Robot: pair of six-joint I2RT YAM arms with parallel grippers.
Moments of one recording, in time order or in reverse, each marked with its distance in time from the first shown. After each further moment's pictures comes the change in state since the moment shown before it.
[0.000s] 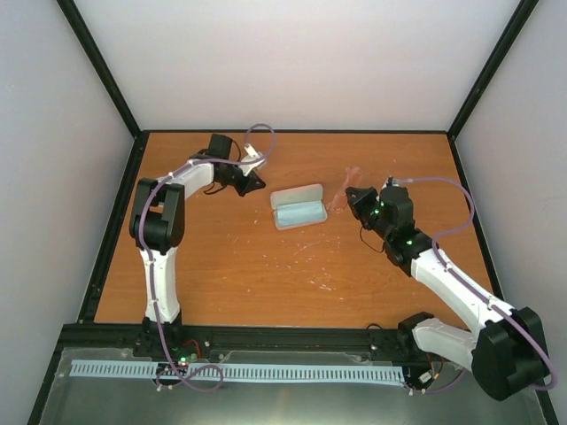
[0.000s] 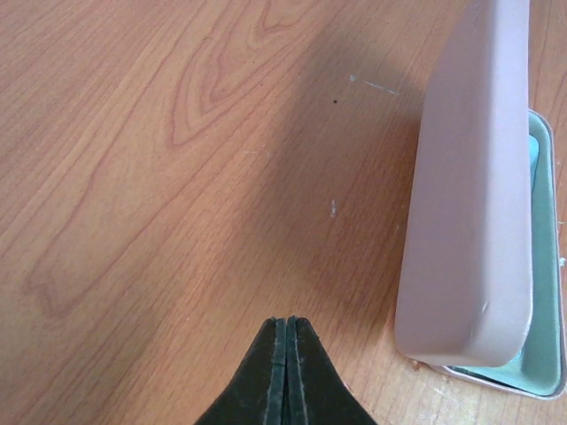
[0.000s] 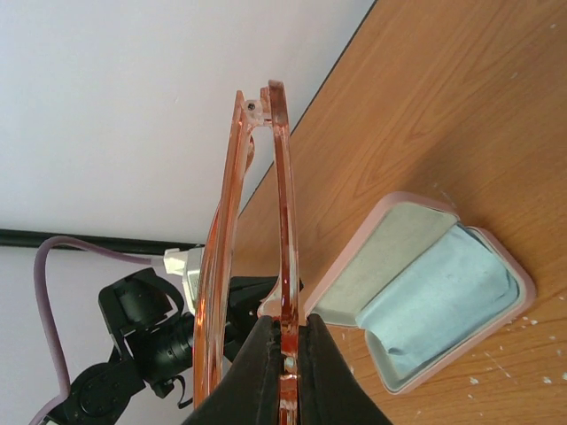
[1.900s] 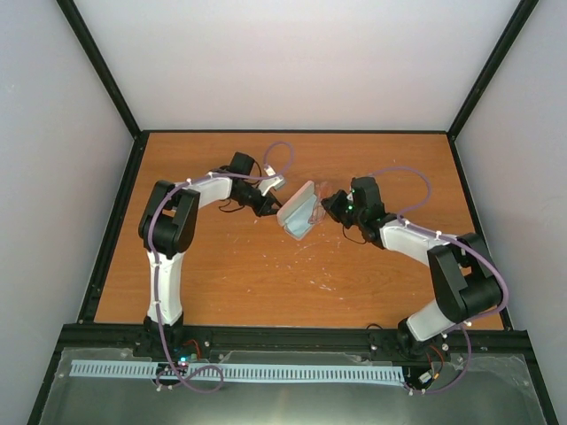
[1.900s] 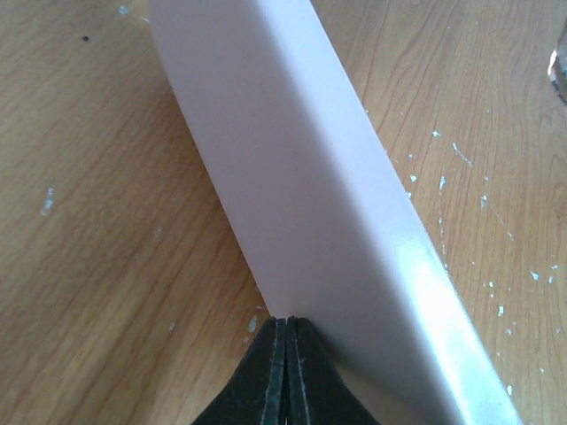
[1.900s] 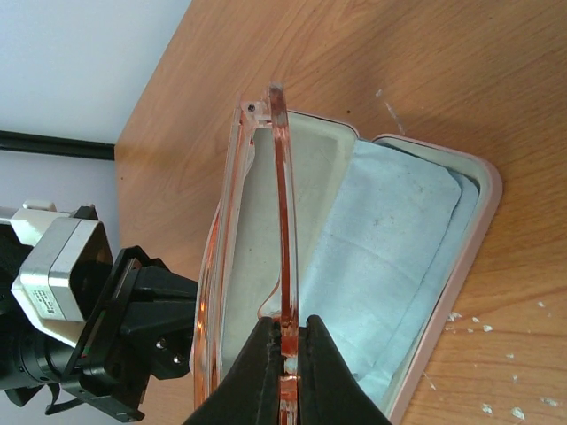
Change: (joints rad) left arm -0.137 -0.005 -0.125 0.006 0.135 -0.146; right arm 0.000 0.435 0.090 0.091 -0.194 -0.170
